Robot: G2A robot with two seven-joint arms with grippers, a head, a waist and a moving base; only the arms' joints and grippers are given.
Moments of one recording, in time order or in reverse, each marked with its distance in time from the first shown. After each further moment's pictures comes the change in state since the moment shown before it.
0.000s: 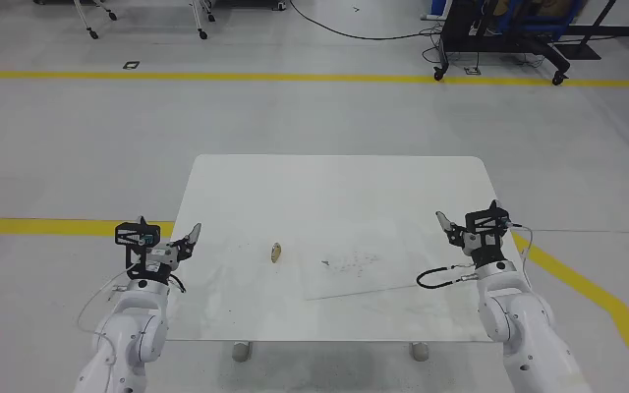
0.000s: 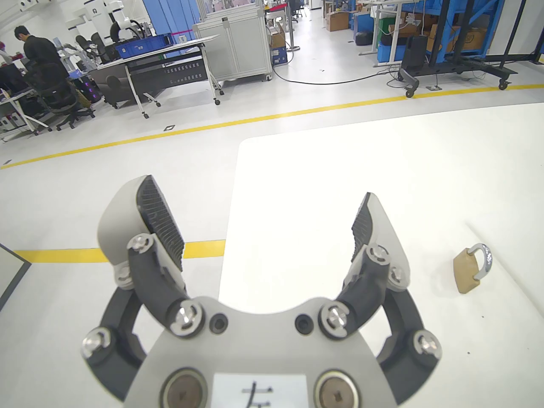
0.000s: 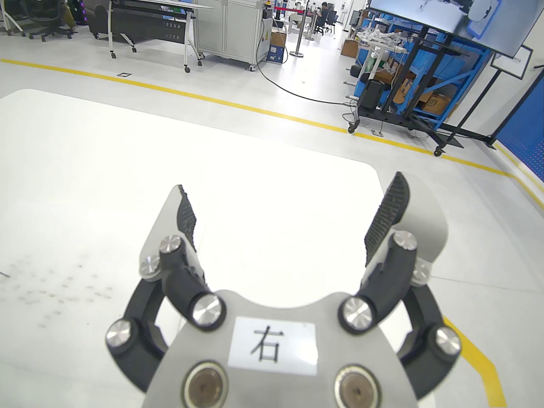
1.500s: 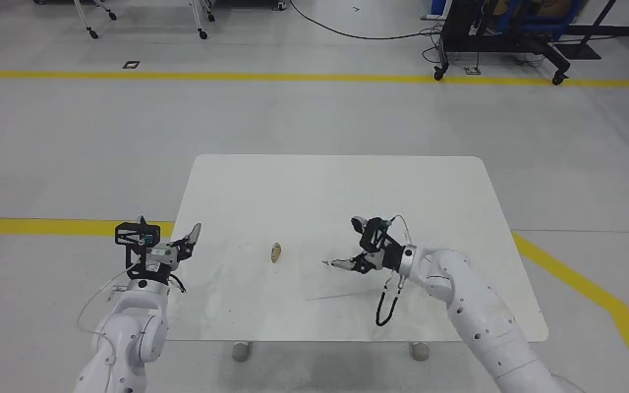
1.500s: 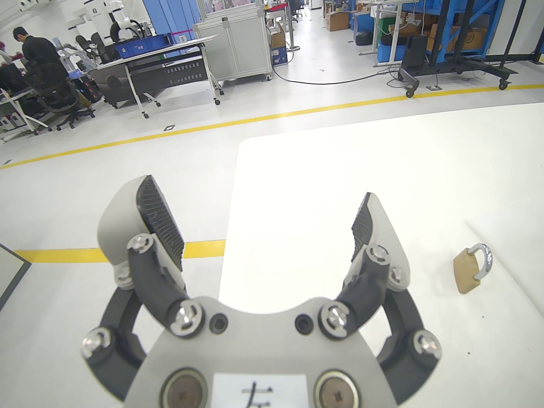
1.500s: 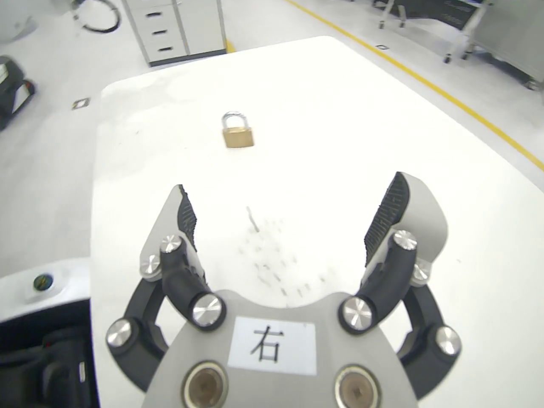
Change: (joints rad) left arm 0.000 0.000 0.000 0.000 0.000 0.000 0.000; right arm 0.472 -0.031 -0.461 0.429 0.022 -0.858 0.038
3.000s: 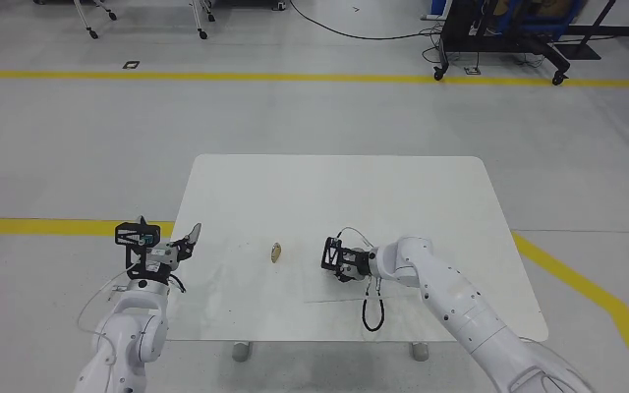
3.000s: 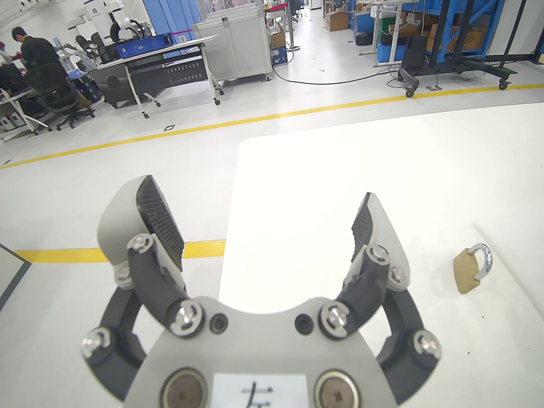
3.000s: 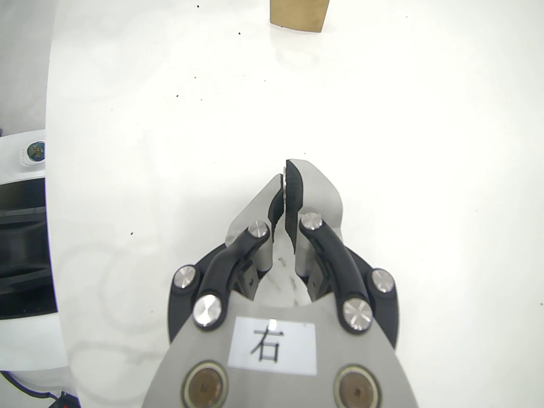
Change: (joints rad) left arm 0.000 0.000 0.000 0.000 0.000 0.000 0.000; right arm 0.177 -0.047 -0.236 0.138 -0.032 0.031 0.315
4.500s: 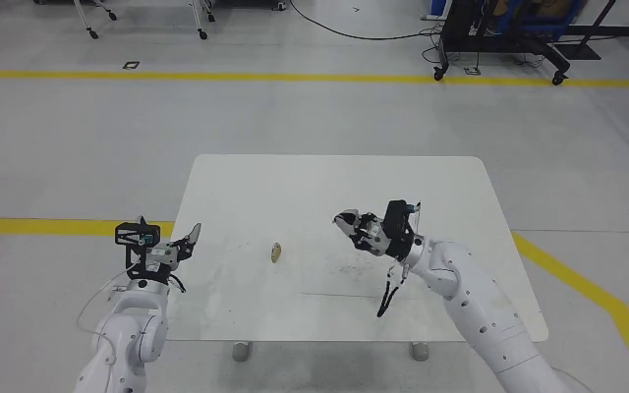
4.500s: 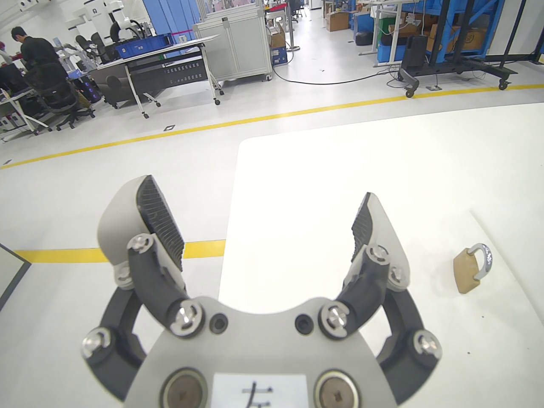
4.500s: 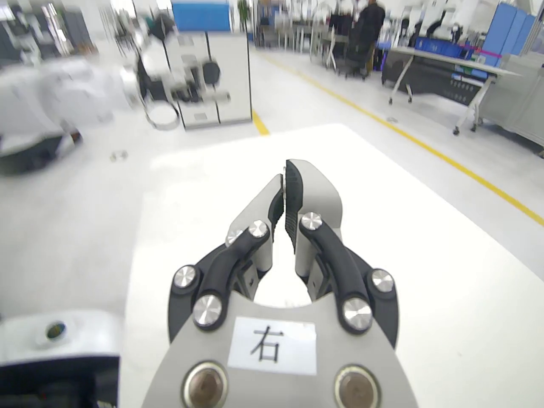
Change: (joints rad) left arm 0.000 0.000 0.000 0.000 0.000 0.000 0.000; right arm -0.187 0.055 0.265 -0.147 0.337 -0.088 -0.614
